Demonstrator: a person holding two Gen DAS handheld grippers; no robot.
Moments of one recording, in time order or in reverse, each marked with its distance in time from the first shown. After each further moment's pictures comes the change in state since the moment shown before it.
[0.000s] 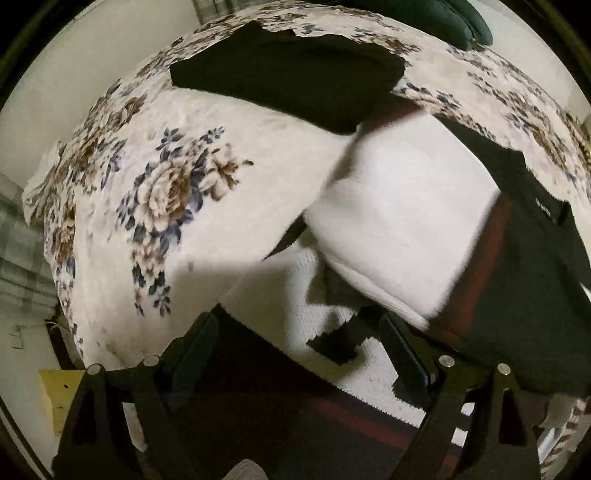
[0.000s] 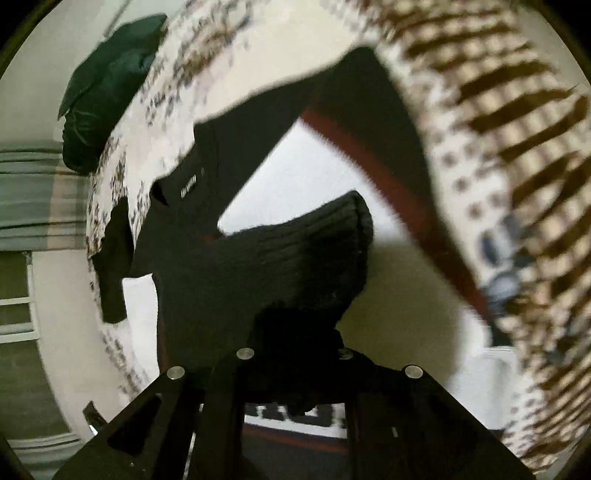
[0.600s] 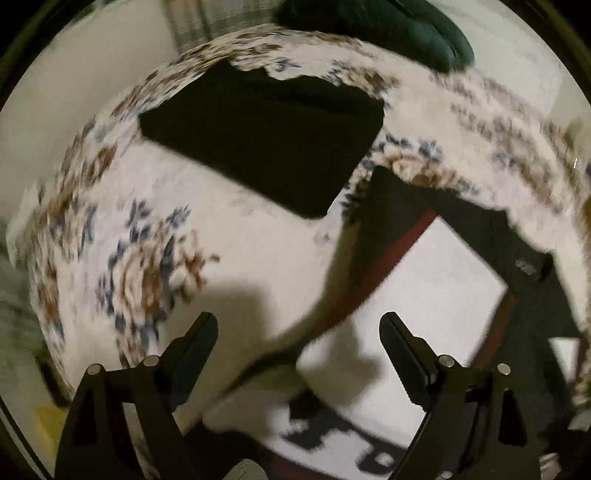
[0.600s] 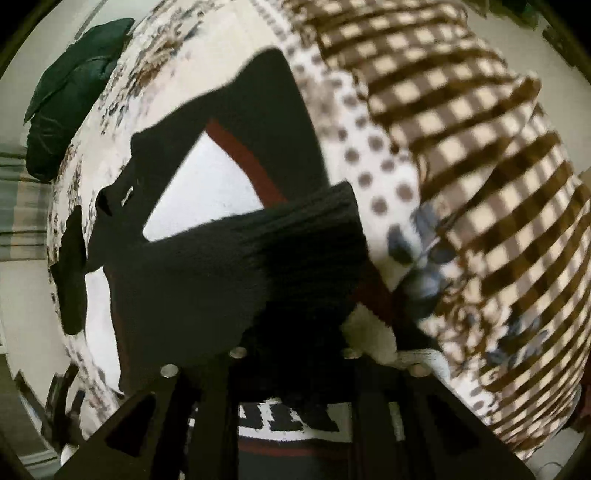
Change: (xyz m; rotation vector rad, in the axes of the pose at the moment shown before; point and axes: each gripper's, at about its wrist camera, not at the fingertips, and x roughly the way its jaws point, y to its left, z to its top) left arm 0.011 -0.027 0.086 0.096 -0.086 -0.022; right arm -0.001 -0.059 0.004 0.039 0.026 -0.146
